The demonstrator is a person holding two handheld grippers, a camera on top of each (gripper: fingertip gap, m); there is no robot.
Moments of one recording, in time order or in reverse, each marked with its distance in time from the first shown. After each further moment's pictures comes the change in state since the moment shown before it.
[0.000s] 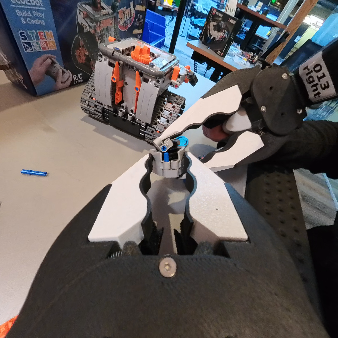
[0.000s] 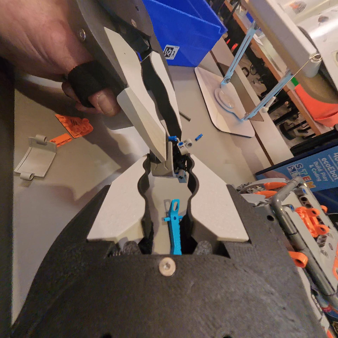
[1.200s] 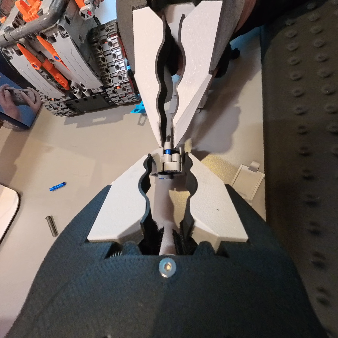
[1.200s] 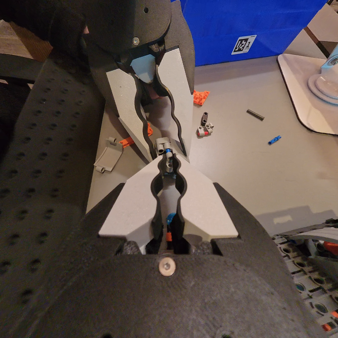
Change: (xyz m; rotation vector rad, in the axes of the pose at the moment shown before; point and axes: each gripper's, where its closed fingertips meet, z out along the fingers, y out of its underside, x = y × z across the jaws) left arm 0.013 0.065 -0.018 -0.313 0.010 0.623; right arm -0.056 0.000 0.002 0.045 -0.433 0.173
